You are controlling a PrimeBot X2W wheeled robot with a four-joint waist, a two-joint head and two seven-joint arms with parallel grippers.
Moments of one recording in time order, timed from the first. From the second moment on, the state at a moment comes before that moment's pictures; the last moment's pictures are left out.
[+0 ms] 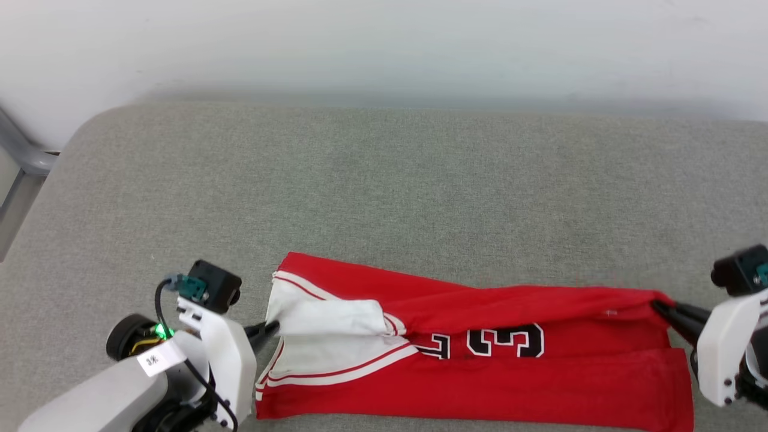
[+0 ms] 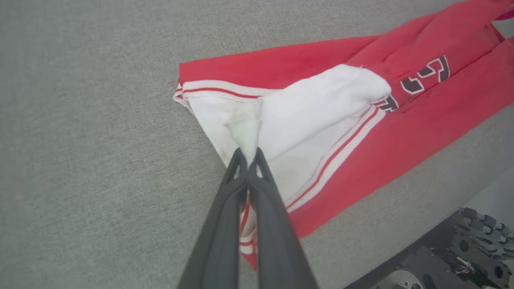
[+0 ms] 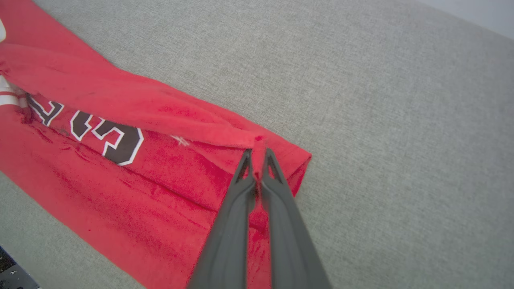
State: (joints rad) left arm -0.57 0.82 -1.05 0.06 -1.08 0.11 0.23; right arm -0.43 -0.80 0.71 0.34 0.88 0.13 0.19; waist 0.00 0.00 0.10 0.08
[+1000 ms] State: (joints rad) left arm -0.39 0.76 -1.02 0.15 -1.07 0.23 -0.04; right arm -0.12 -0.72 0.46 0.25 0.84 0.13 0.19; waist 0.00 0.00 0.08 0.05
